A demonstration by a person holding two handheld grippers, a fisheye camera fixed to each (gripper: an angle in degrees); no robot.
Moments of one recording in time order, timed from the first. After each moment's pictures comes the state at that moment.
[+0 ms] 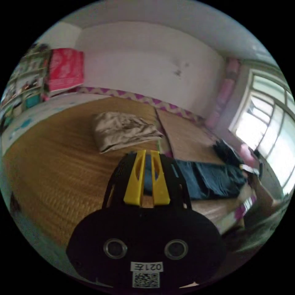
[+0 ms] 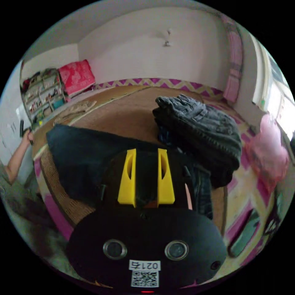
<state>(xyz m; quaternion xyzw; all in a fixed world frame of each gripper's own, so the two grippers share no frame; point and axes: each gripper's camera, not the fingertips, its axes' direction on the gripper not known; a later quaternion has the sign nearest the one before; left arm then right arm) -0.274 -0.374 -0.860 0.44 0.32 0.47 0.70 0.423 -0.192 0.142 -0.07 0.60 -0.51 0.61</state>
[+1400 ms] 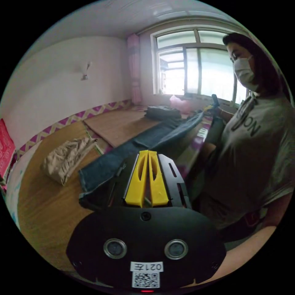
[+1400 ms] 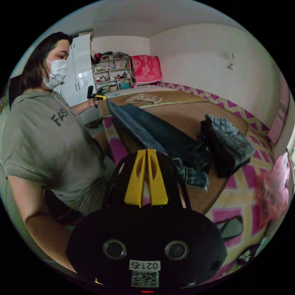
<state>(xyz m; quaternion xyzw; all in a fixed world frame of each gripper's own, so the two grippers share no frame) -0.337 -0.272 -0.804 0.39 0.28 0.77 0.43 0.256 -0.026 -0.005 -0.31 0.44 -0.61 0.58</state>
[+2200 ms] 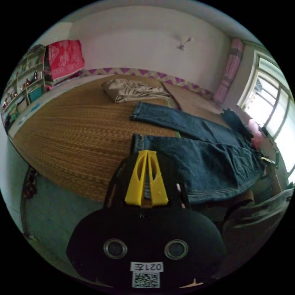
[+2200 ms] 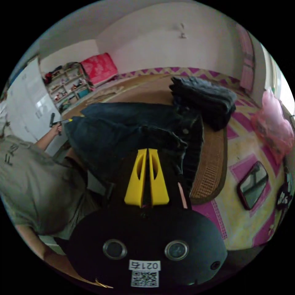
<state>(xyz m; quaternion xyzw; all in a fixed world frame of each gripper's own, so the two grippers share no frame) -0.381 -0.347 -0.689 0.40 0.23 0.48 0.75 0.310 -0.024 -0.040 -0.18 0.55 -0.49 0.65</state>
